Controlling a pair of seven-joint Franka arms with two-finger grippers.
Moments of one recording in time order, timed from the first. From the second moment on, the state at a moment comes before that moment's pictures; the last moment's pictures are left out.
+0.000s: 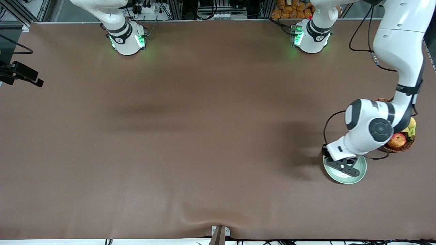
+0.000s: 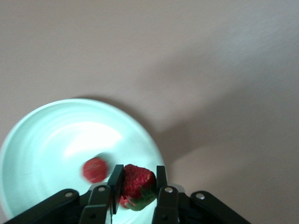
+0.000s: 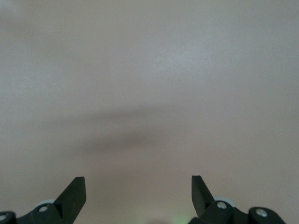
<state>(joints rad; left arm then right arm) 0.19 0.60 -0.26 -1.74 0.24 2.39 0.30 -0.02 -0.03 -0.07 -1.55 0.03 1.47 0.02</state>
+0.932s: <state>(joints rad) 0.30 0.63 -0.26 -1.73 0.24 2.39 0.49 -0.02 -0.03 -0.07 -1.55 0.03 1.47 0.02</state>
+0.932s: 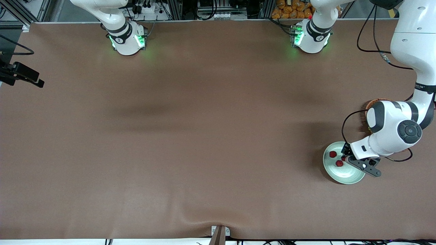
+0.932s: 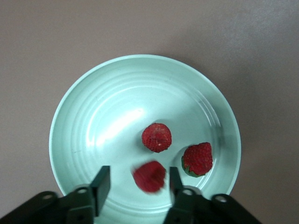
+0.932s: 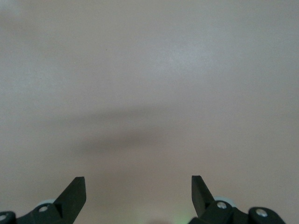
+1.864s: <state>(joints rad) 0.29 0.63 -0.27 -1.60 0.24 2.39 0.49 -0.02 -0.03 -0.07 -1.55 0.03 1.47 0.02</state>
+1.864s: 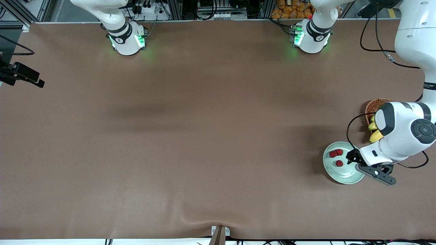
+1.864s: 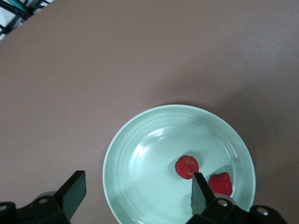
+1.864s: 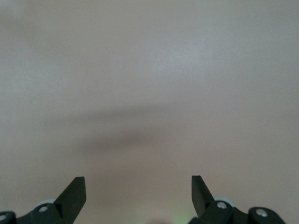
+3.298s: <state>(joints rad) 0.00 0.52 -0.07 -1.54 0.18 2.17 0.35 -0.02 -0.02 -0.07 -1.54 0.03 1.47 -0.11</state>
